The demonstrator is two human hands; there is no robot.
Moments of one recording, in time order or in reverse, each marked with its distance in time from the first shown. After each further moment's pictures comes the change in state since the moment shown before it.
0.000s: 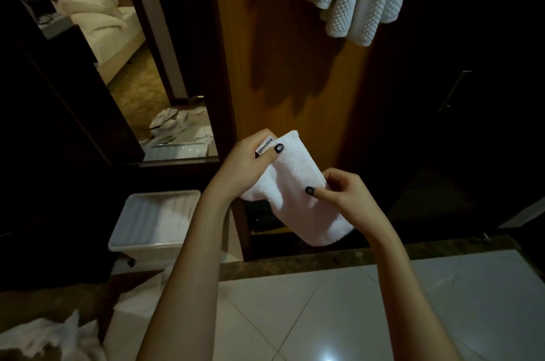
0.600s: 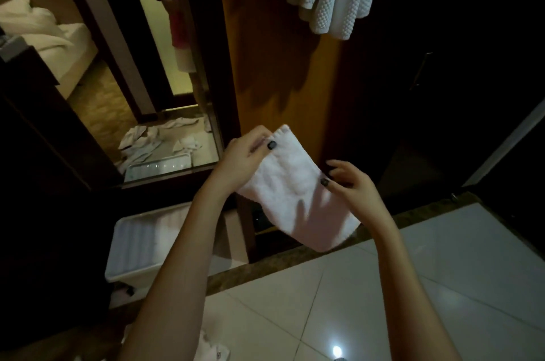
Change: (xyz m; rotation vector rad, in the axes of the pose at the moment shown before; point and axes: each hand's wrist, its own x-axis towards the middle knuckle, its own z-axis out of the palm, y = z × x) left_hand -0.030 -0.047 -0.079 0.081 -0.119 0.155; right_hand -0.042 -0.026 0.085 -0.023 0.332 0.148
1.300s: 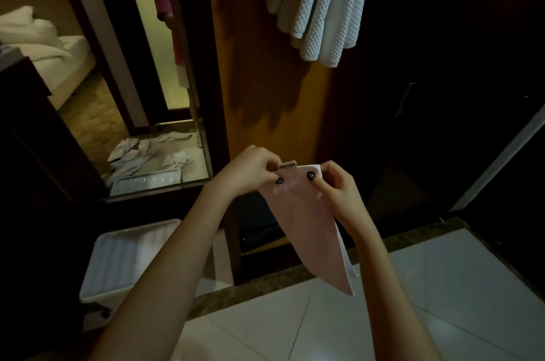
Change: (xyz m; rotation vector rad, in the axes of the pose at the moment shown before) left_hand 0.045 0.035 0.019 0.356 -0.274 -0.005; right_hand 0.022 -0.027 -0.016 0.168 0.004 -0.227
